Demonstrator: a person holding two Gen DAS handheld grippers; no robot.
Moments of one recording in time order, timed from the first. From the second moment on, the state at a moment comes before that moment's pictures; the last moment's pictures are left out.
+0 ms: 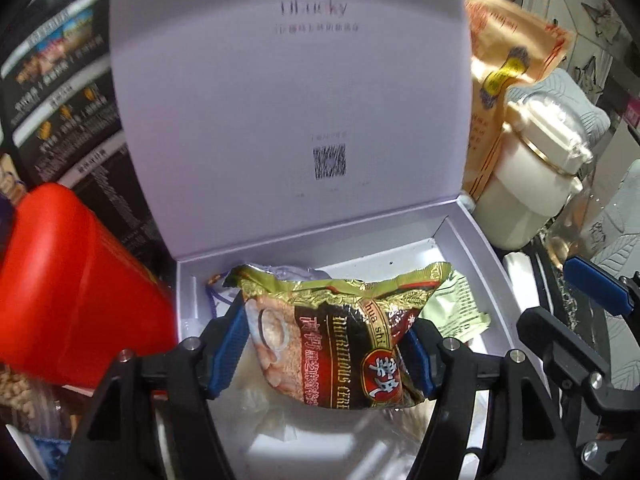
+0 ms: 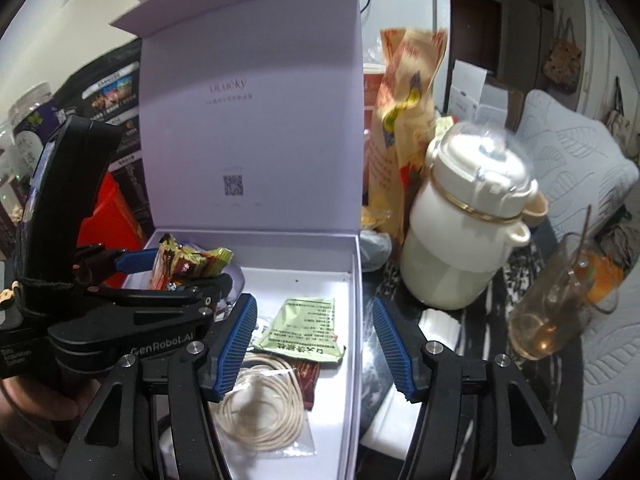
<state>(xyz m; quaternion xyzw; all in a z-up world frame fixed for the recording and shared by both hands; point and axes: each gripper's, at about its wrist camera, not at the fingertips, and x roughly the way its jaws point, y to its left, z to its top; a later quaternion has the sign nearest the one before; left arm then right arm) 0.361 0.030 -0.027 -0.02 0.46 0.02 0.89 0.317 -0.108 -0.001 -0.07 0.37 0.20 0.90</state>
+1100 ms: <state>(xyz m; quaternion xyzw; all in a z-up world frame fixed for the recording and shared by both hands) 0.189 0.011 0.125 0.01 0.30 0.02 0.95 0.180 -0.145 0.121 -0.06 0.23 0.18 0.96</state>
